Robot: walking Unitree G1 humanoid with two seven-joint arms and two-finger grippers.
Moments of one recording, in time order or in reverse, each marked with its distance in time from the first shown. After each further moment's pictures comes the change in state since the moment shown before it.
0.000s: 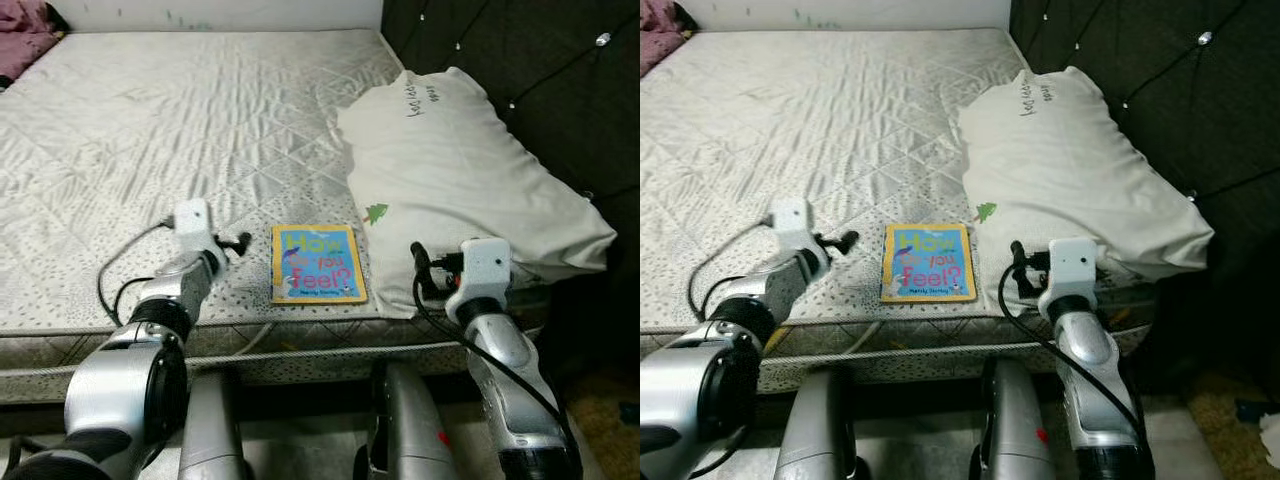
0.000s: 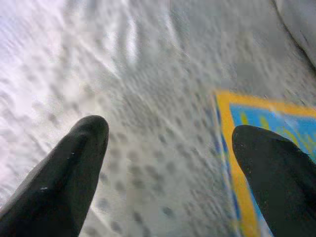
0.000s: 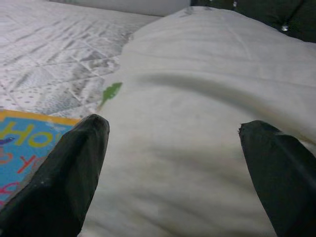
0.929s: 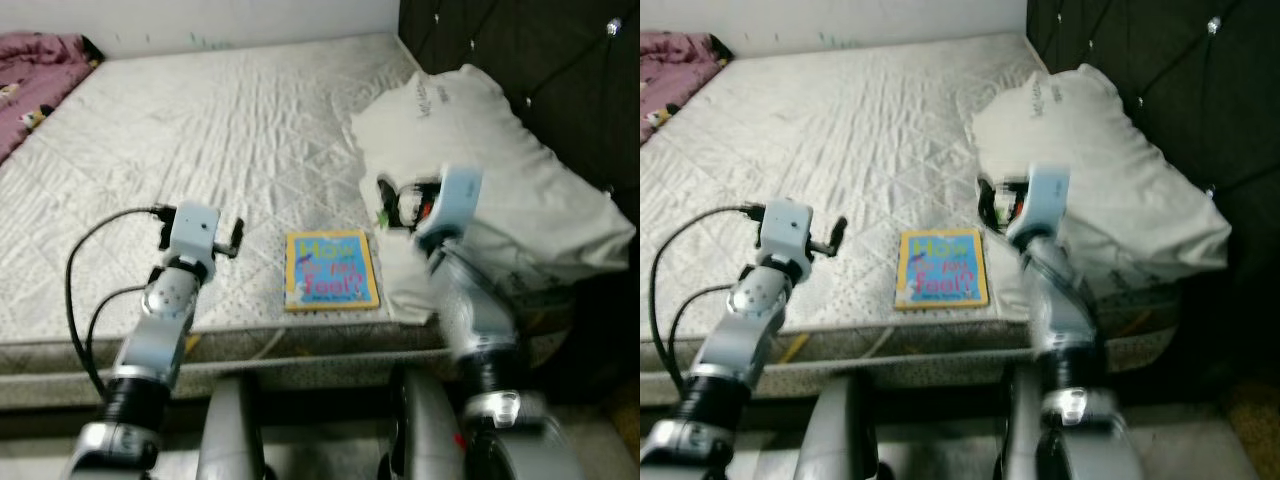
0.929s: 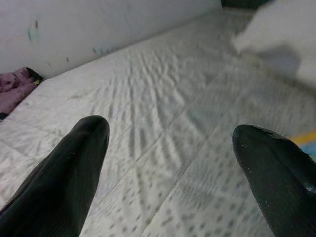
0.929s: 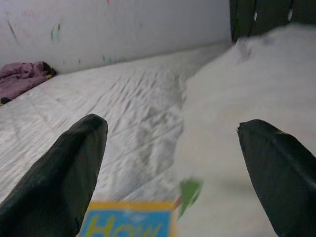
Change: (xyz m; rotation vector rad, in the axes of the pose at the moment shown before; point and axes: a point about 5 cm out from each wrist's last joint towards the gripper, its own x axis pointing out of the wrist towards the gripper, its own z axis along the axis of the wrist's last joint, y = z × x) left arm -0.054 -0.012 0.007 0.422 -0.388 -0.057; right arm 0.059 0.036 0.031 0.269 -0.083 0.092
